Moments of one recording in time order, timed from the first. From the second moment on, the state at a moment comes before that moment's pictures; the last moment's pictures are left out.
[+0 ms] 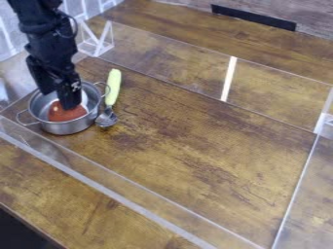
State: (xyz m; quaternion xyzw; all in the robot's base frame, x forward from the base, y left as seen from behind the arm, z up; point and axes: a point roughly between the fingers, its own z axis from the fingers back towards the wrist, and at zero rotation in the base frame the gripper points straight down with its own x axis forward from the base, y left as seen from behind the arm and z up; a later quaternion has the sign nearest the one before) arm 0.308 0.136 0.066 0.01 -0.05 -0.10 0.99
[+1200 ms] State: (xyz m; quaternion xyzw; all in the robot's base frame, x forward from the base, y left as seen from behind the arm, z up) arm 0.323 0.158 0.063 0.00 -0.06 -0.11 0.99
